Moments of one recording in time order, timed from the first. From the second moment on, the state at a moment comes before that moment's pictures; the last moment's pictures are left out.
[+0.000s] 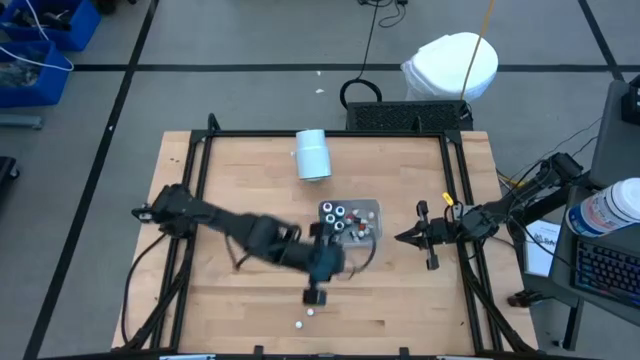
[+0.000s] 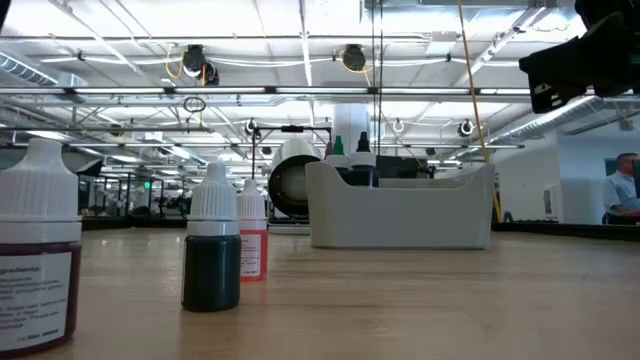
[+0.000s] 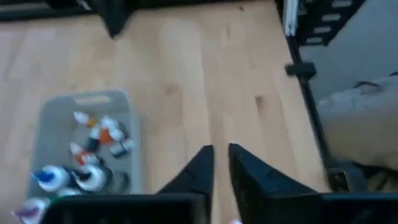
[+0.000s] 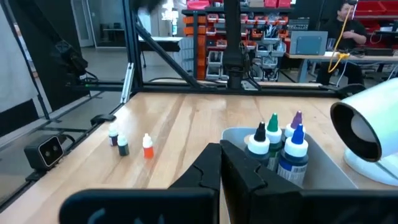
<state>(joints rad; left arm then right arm) -0.37 1.95 2.03 -0.93 -0.18 -0.22 0.53 0.54 0.06 0.42 0.44 0.05</state>
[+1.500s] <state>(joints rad) -0.88 2.20 1.98 -1.13 -0.77 -1.00 0.64 0.86 0.02 0.65 0.42 0.30</state>
